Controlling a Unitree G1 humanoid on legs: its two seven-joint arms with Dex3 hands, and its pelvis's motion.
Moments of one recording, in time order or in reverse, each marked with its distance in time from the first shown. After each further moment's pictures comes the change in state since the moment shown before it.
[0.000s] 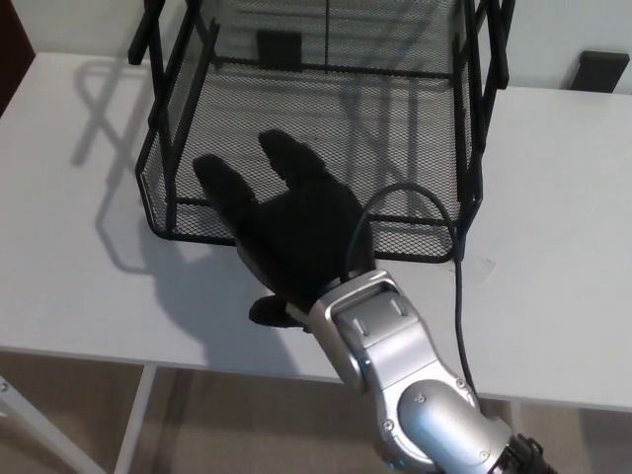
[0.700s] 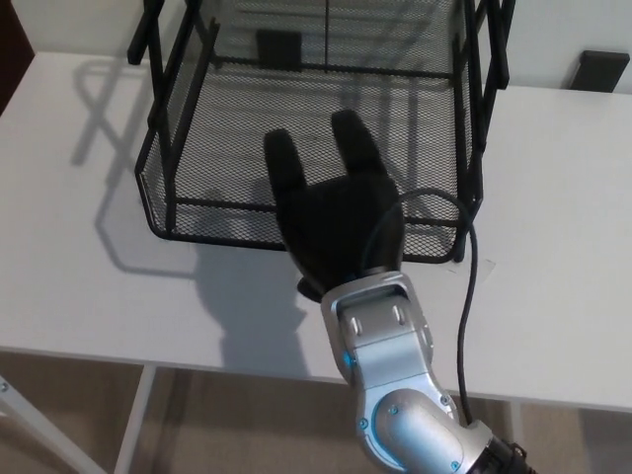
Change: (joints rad) left_arm 0.001 0.046 -0.061 -0.059 0.053 0.025 -0.008; right_arm 0.000 0.035 -0.011 0.104 -0.215 0.233 0.012
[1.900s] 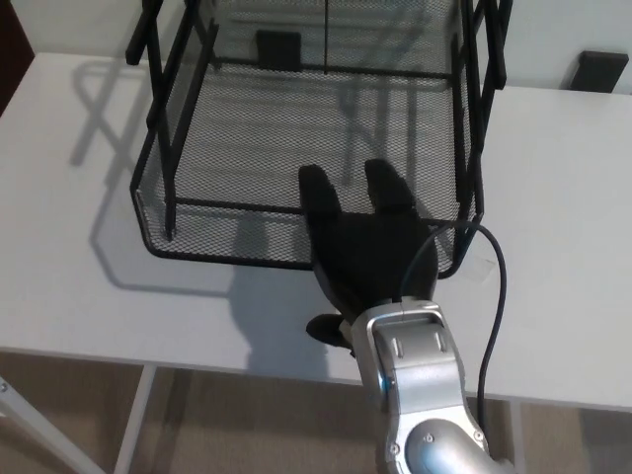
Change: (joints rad) left_arm -0.003 0.008 -0.017 -0.003 0.031 0.017 -0.008; right_arm 0.142 -0.022 -0.005 -0.185 0.127 0.019 0.127
